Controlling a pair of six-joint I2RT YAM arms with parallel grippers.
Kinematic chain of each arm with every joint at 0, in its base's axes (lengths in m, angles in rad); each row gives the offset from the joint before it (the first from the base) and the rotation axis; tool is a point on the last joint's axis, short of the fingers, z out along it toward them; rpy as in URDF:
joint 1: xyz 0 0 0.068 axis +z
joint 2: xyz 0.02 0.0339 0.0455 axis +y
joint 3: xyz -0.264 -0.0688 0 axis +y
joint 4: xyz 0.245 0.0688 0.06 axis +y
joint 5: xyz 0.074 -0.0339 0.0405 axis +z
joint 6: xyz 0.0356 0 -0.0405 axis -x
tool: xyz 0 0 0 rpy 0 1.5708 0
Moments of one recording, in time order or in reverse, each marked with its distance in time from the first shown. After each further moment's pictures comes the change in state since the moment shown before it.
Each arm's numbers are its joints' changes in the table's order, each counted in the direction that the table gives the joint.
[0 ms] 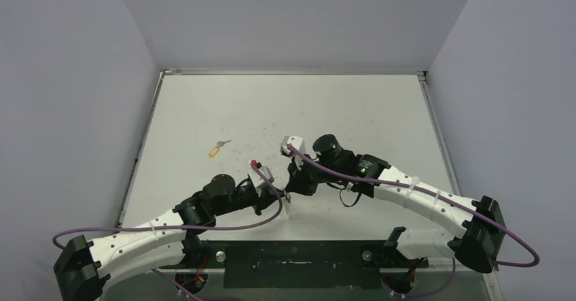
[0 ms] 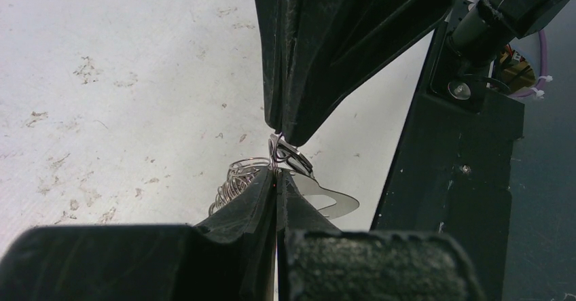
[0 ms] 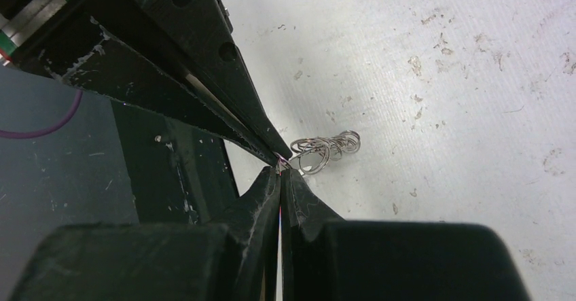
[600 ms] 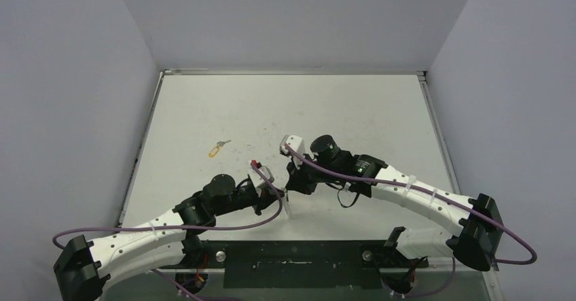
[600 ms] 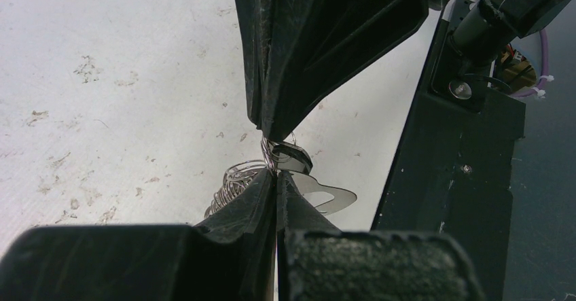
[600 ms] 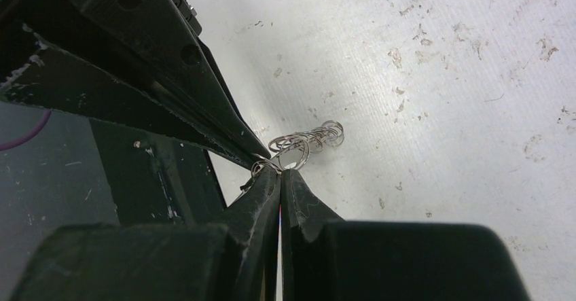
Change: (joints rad) left arm 0.000 0.000 0.000 0.001 0.000 0.000; right arm 0.001 0.018 0.000 -0.002 -0.074 -0.001
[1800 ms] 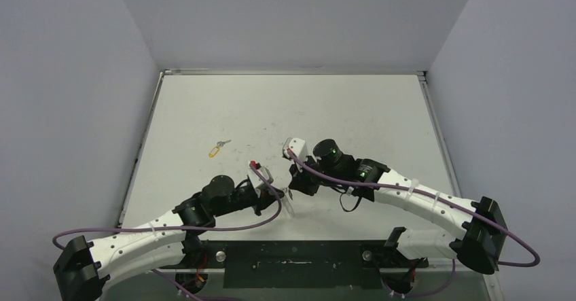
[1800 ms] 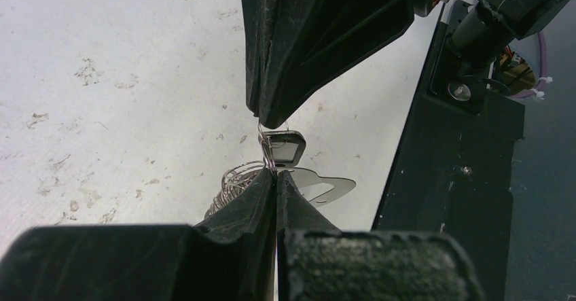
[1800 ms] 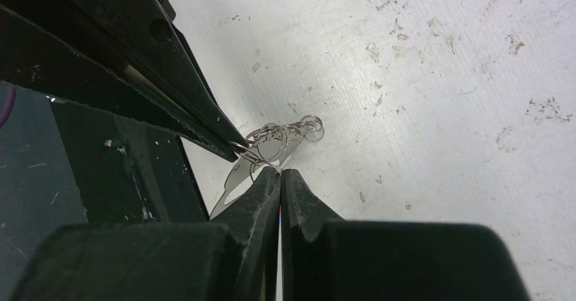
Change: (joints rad) left arm 0.000 -0.006 0.011 -0.018 0.001 0.000; right arm 0.004 -0.034 0.051 -0.028 -0.062 0.035
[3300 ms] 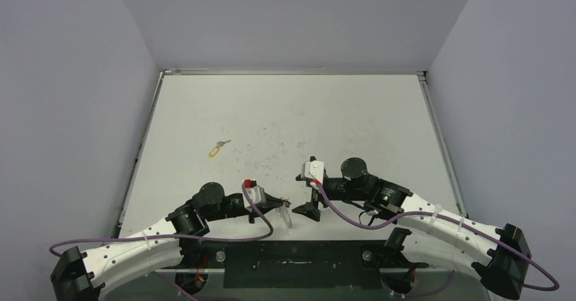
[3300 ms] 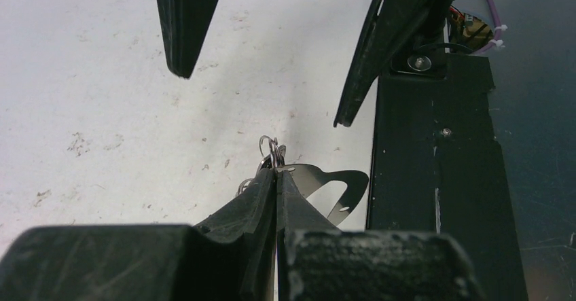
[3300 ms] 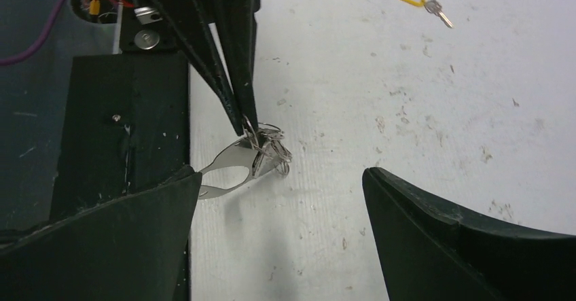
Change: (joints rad) left arm 0.000 -0.134 0.086 -0.049 -0.168 -0.182; right arm 0.002 -0.285 0.285 -0.278 0.155 0.209
